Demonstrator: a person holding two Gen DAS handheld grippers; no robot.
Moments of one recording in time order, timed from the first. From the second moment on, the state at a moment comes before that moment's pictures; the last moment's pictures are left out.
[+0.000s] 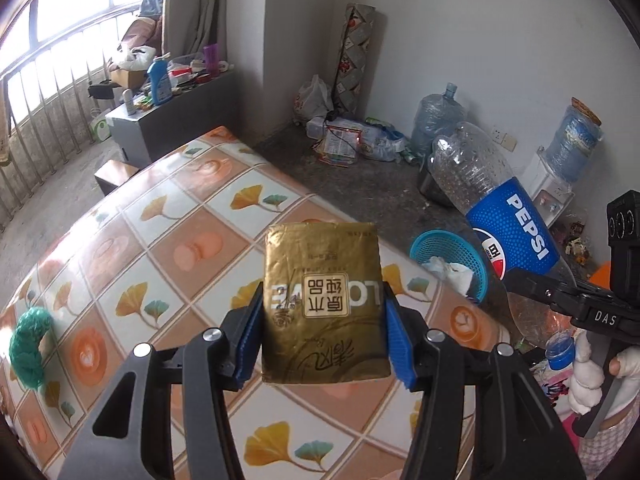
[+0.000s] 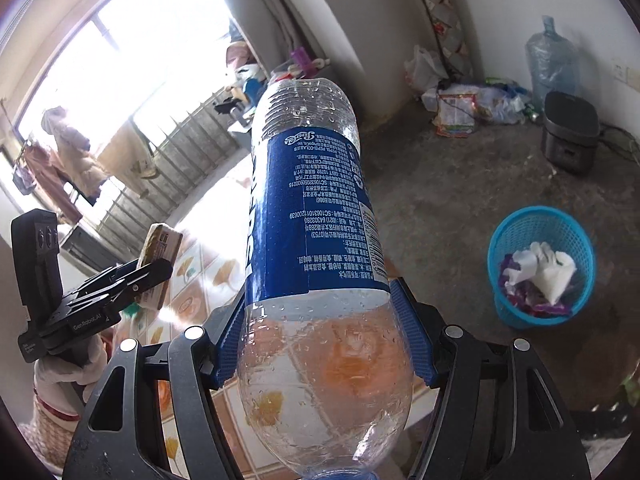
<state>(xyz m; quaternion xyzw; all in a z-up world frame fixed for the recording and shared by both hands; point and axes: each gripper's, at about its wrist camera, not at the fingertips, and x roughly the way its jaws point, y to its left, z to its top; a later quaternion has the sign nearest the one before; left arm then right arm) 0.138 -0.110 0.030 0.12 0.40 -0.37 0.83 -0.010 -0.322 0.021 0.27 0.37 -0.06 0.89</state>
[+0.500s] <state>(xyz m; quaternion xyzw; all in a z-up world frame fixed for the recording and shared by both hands) 0.134 -0.365 -0.014 0.18 0.48 -0.53 0.68 -0.084 -0.451 -0.069 0.42 0.39 -0.26 0.78</state>
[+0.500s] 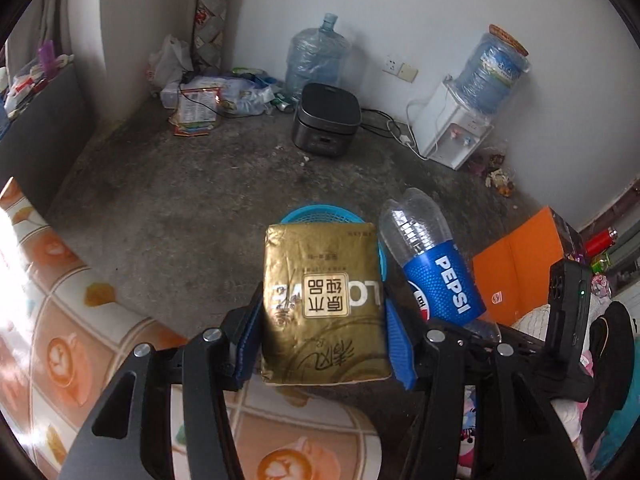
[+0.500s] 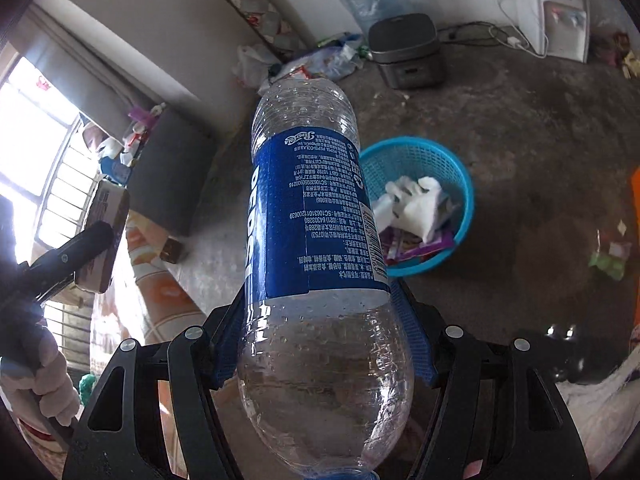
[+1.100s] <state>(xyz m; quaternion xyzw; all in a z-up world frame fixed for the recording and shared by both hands) 0.150 -0.468 -0.072 0.15 0.49 -0.52 0.68 -0.079 -0.538 -0.150 0.51 0.37 -0.28 0.72</state>
